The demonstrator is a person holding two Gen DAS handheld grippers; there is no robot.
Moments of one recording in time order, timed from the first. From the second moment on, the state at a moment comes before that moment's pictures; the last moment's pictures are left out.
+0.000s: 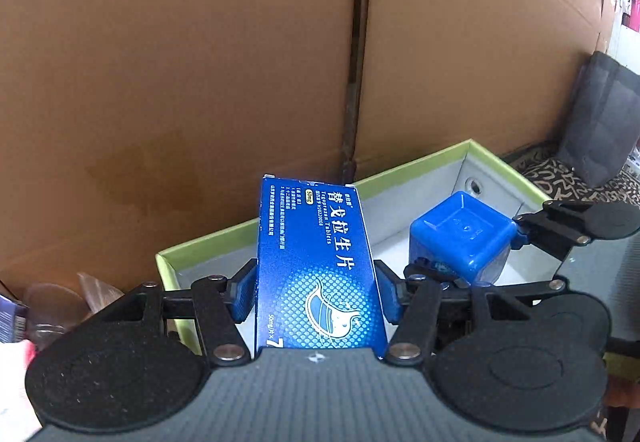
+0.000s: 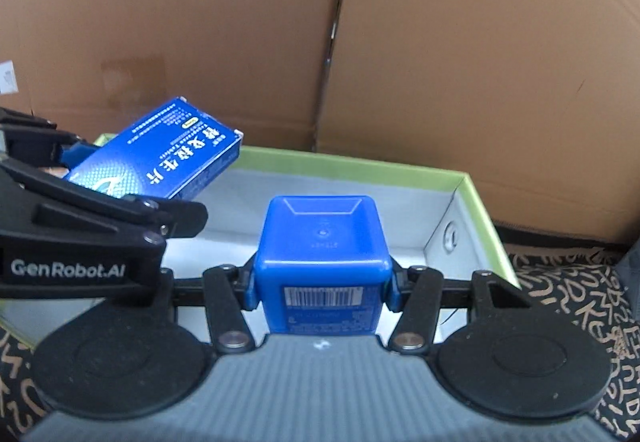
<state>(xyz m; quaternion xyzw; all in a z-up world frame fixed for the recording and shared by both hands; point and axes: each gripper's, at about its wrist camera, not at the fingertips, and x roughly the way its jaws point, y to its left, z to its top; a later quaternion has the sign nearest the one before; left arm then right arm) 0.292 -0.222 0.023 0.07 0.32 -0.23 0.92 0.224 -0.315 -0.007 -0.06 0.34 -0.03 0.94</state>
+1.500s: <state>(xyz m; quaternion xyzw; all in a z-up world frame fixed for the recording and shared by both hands) 0.112 0.037 -0.023 -0.09 0.31 0.00 0.95 0.017 -0.171 -0.055 0.03 0.27 0.06 0.96</state>
